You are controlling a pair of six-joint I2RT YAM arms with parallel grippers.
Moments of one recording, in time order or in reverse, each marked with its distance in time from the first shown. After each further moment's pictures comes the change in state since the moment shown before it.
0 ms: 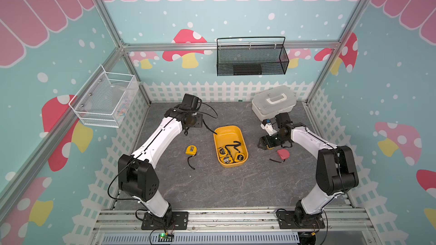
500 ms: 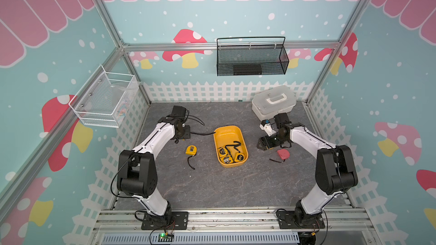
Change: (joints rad) left arm 0.172 0.042 -0.254 0.082 0.038 0.005; right arm 0.011 0.008 0.000 -0.001 0.000 0.000
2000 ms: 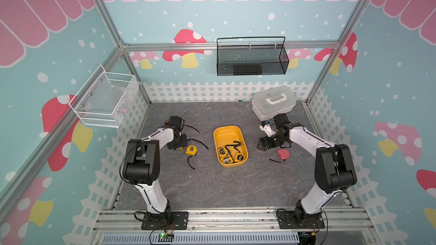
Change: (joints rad) left arm 0.089 0.140 -0.127 0.189 0.056 -0.026; right arm 0.001 0.015 0.001 -0.011 0.002 0.000
